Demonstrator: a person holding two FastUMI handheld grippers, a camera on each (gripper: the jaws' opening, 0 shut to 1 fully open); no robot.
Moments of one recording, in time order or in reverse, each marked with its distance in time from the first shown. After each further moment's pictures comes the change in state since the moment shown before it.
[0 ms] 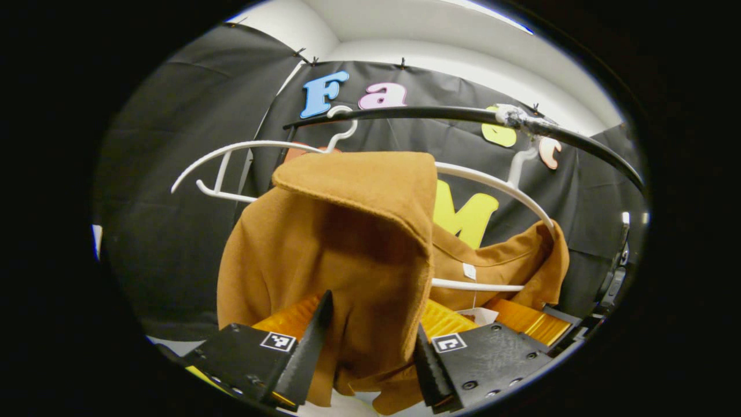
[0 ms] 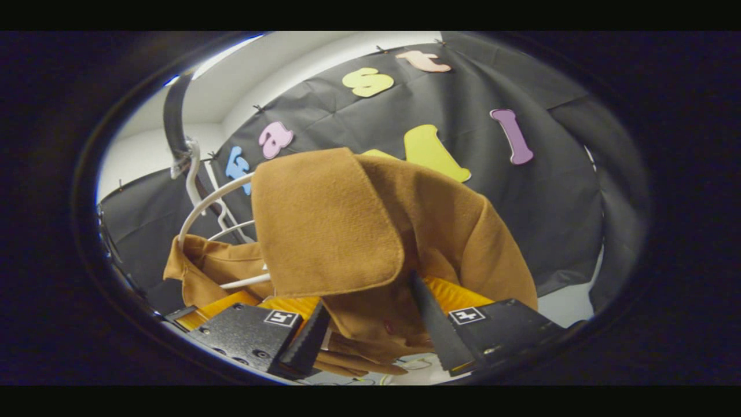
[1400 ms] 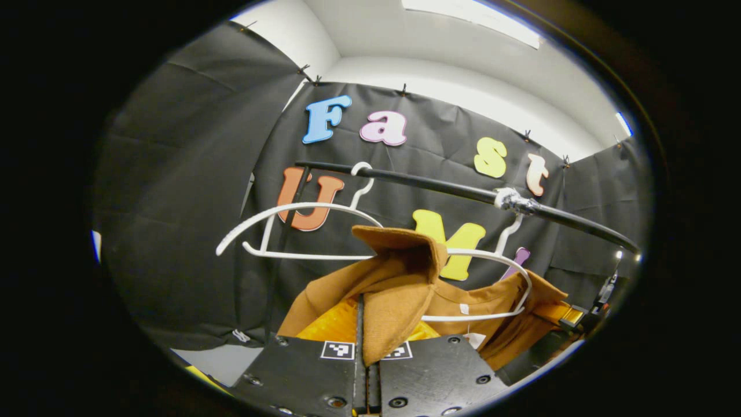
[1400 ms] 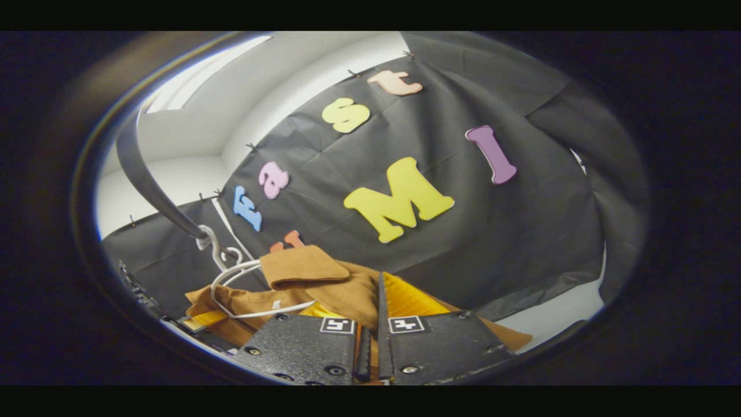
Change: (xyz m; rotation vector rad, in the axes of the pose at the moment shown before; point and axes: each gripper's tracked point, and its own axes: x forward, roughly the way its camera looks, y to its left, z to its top) left arm -0.058 0.035 0.086 -0.011 -0.103 -0.072; right arm -0.074 -0.045 0.096 0.093 -0.160 0.052
